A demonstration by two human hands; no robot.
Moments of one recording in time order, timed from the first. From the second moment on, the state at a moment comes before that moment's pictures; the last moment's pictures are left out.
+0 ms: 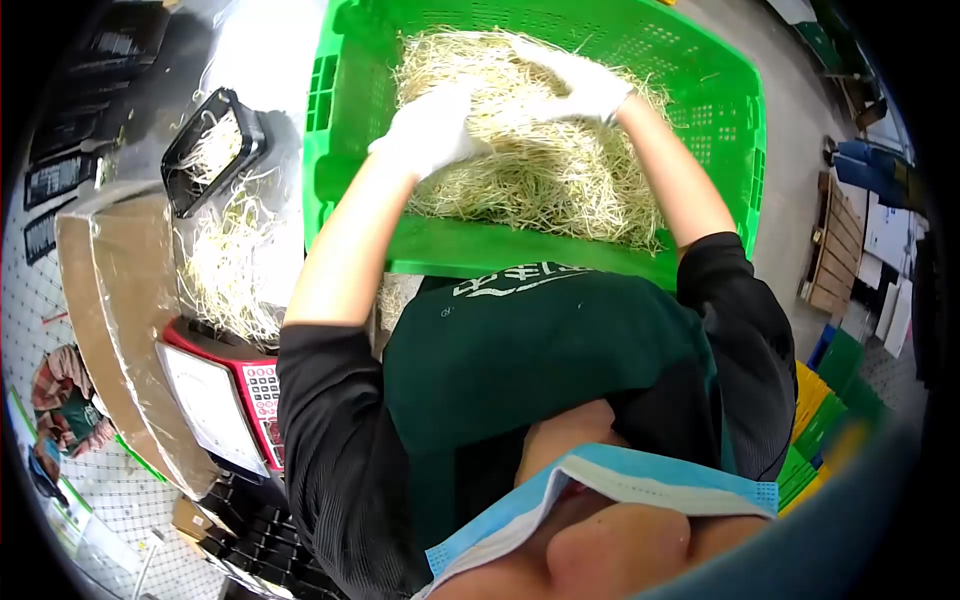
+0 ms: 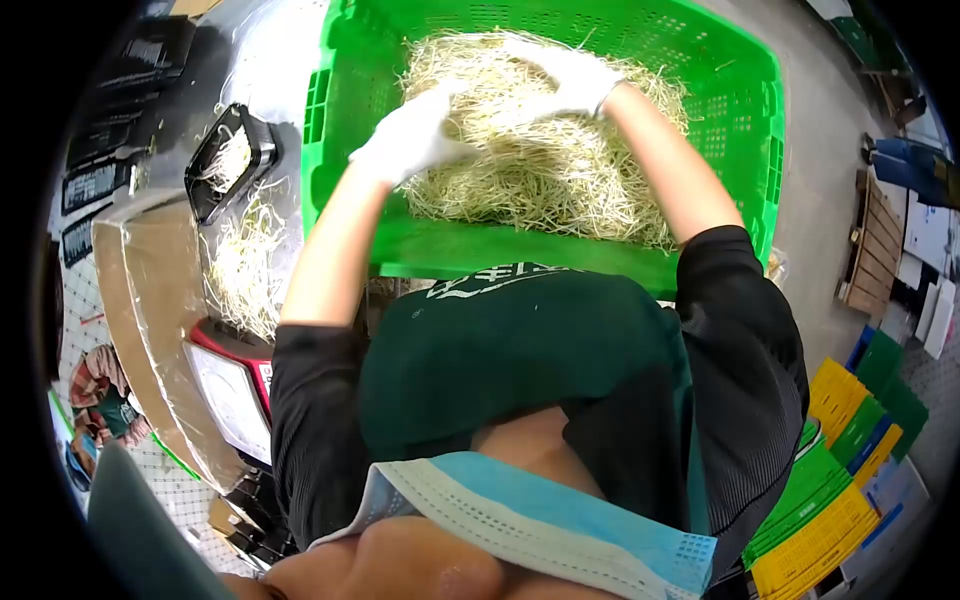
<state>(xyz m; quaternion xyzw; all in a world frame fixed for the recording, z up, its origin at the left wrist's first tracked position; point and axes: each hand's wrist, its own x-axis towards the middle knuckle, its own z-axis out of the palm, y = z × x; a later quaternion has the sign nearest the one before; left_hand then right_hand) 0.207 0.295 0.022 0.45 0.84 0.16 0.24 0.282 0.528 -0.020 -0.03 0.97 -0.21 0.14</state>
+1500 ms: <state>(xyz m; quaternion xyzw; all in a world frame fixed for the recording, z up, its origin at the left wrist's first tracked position) 0.232 0.223 0.061 0.44 0.82 0.23 0.29 0.282 0.520 -0.053 0.17 0.88 -0.35 0.26</state>
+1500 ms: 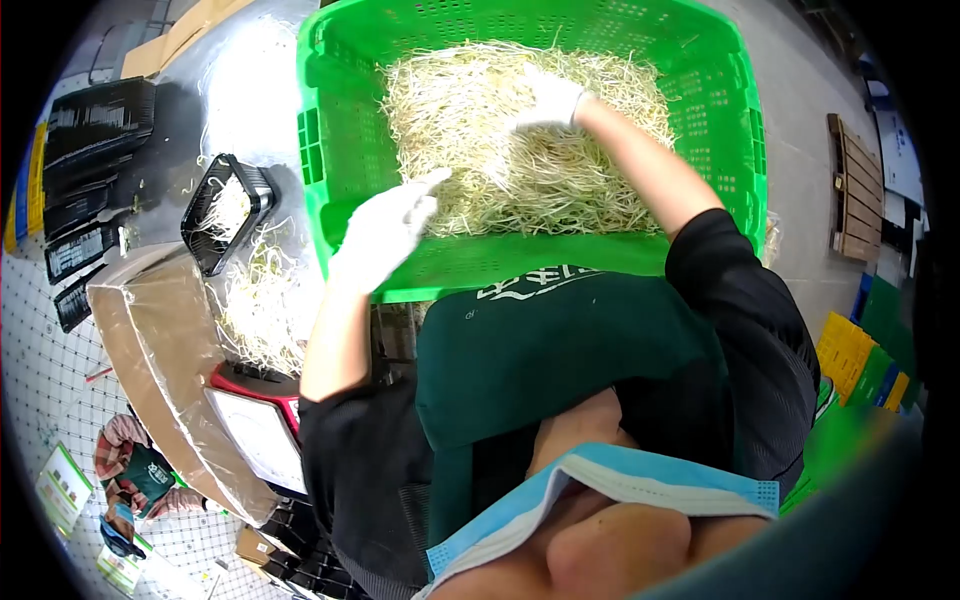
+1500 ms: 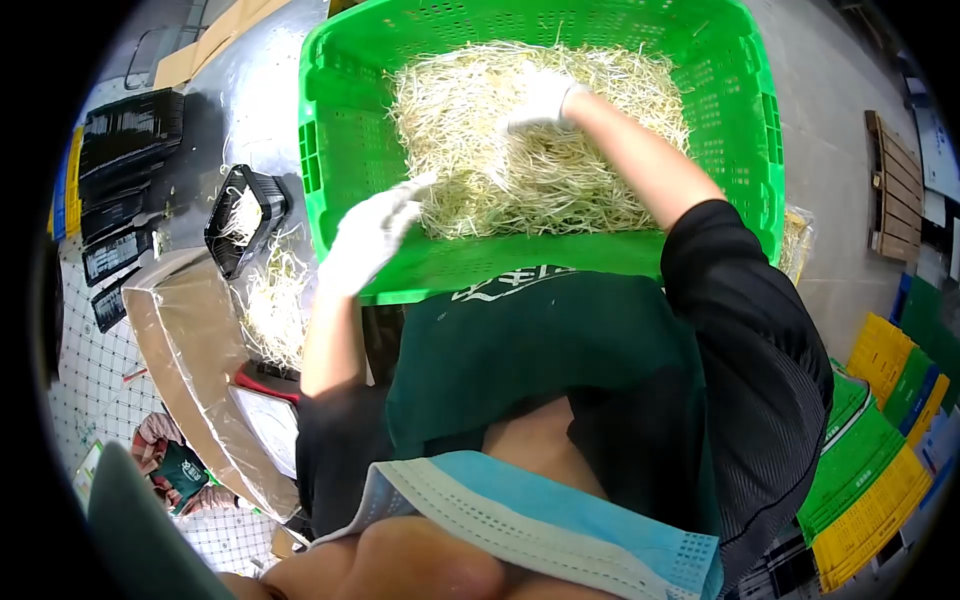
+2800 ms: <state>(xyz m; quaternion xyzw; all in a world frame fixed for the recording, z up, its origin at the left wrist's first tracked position) 0.188 0.004 0.107 -0.09 0.50 0.86 0.05 0.336 0.557 -0.039 0.05 0.93 -0.36 0.08</state>
